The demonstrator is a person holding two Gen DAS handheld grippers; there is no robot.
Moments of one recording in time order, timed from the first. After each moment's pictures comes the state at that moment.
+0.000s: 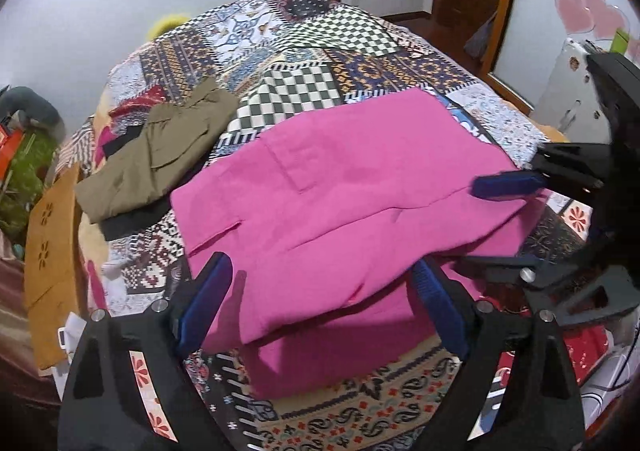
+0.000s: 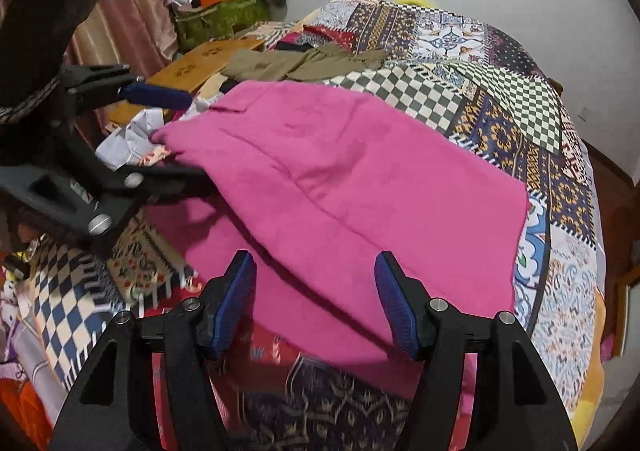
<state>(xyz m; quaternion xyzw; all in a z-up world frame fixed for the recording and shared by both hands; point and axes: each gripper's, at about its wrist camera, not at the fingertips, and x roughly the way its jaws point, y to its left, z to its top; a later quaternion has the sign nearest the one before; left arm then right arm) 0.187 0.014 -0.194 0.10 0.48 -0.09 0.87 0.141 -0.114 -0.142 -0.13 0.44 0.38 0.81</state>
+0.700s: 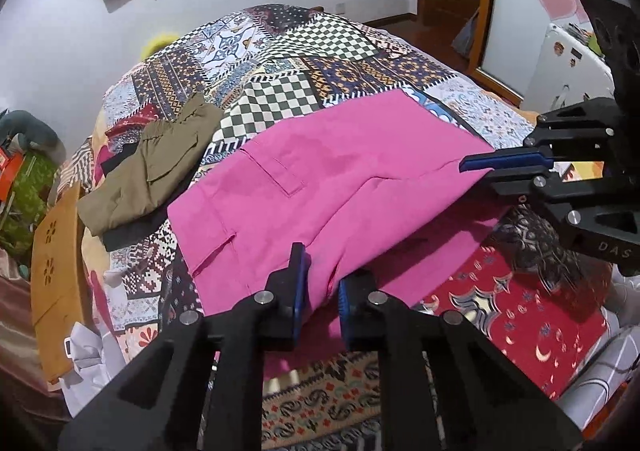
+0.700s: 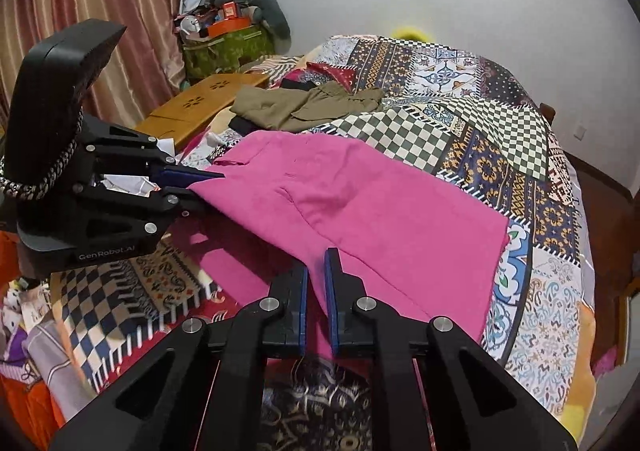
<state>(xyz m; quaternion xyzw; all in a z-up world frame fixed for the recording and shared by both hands) 0.162 -0.005 -0.191 0.13 0.46 -0.10 0.87 0.127 -0.132 -0.111 -0.11 0.39 0.39 0.83</state>
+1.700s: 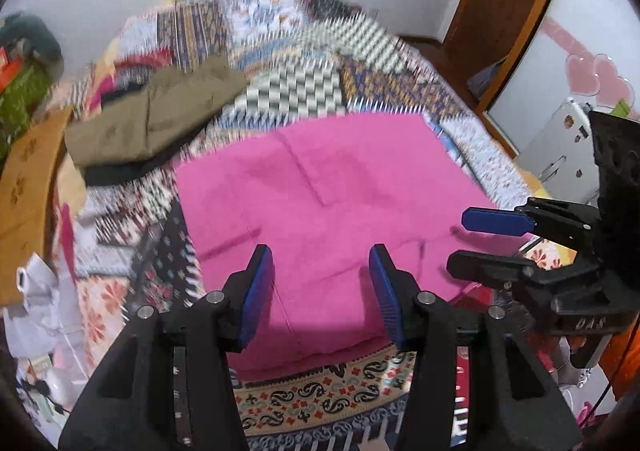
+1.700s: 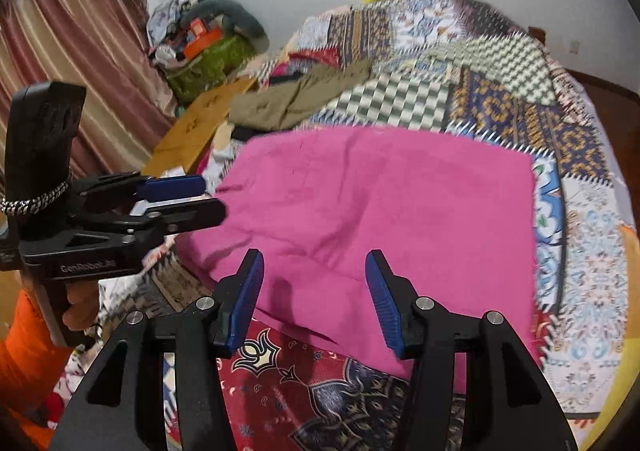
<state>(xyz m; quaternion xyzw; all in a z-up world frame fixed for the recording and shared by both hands) 0.179 0.036 -0.192 -0.02 0.50 -0.08 0.86 0.141 -0.125 -0.126 0.01 0.47 0.37 0.80</state>
